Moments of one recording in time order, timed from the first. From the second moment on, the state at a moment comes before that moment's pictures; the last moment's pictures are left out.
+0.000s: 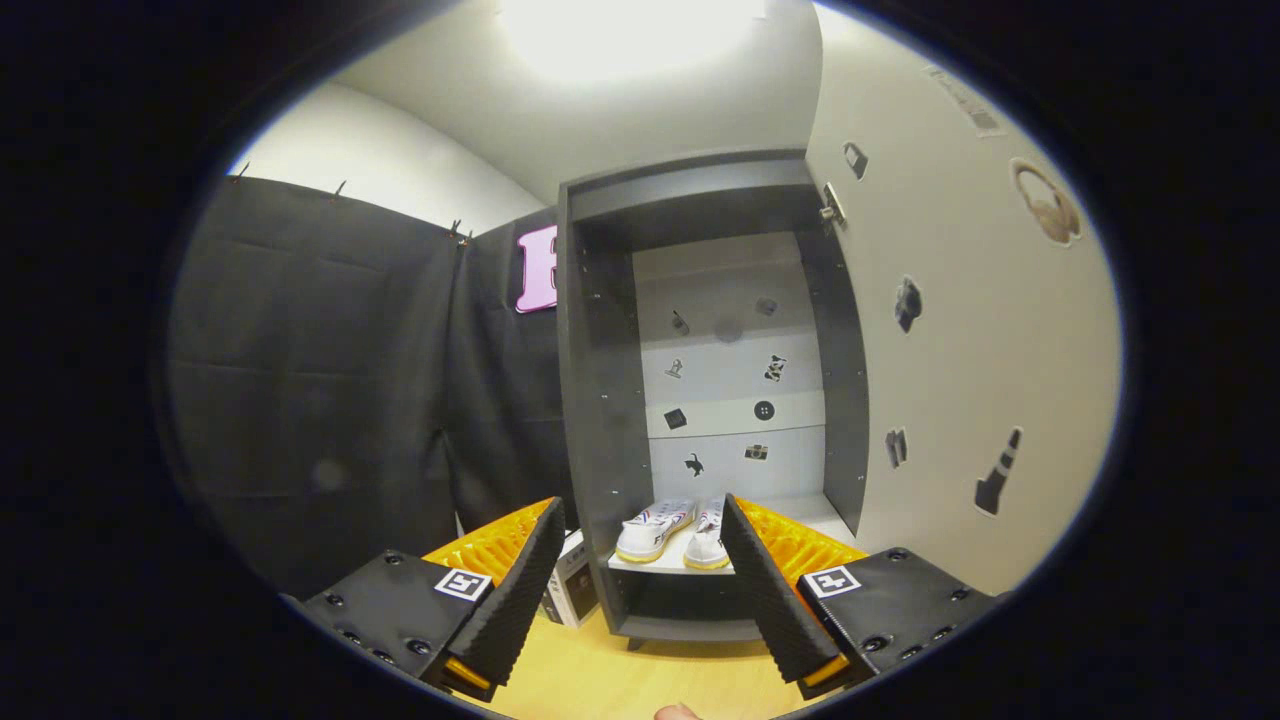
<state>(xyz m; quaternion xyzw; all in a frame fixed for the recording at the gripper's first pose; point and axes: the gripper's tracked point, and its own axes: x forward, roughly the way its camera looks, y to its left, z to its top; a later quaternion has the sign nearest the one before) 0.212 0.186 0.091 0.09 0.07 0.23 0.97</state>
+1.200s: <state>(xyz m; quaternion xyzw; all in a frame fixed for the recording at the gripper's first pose) 0.123 -0.079 0.122 0.13 0.06 0.28 0.95</state>
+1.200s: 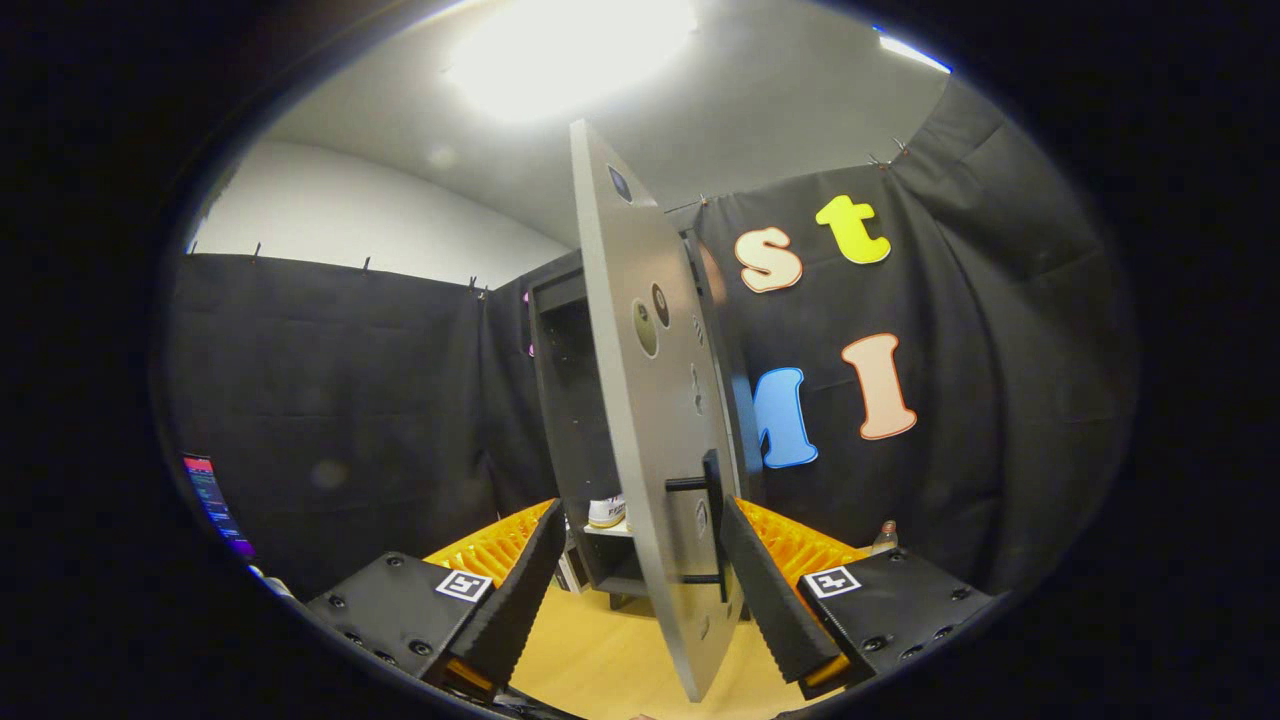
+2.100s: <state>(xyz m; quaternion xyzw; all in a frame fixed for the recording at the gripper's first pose) 0.176 -0.063 0.061 0.12 0.10 0.38 0.91</state>
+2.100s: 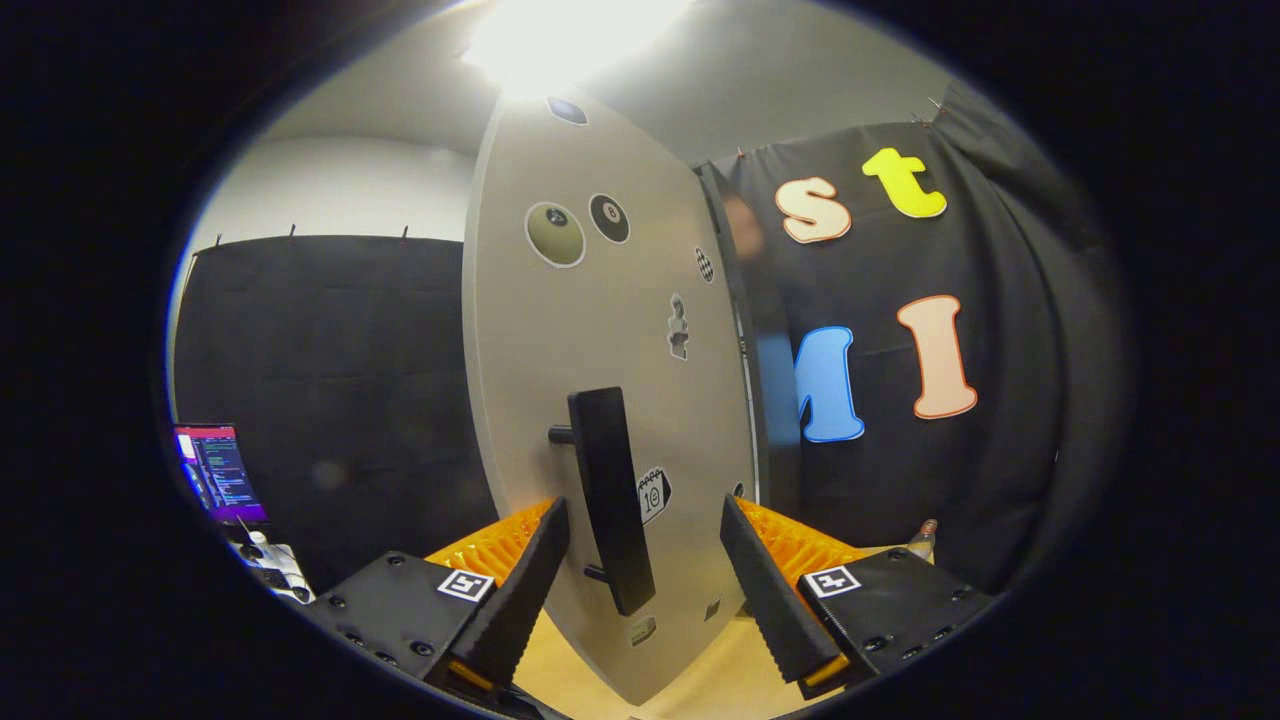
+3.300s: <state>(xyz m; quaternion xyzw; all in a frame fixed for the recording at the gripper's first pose) 0.193 0.100 0.061 0.10 0.10 0.39 0.91</state>
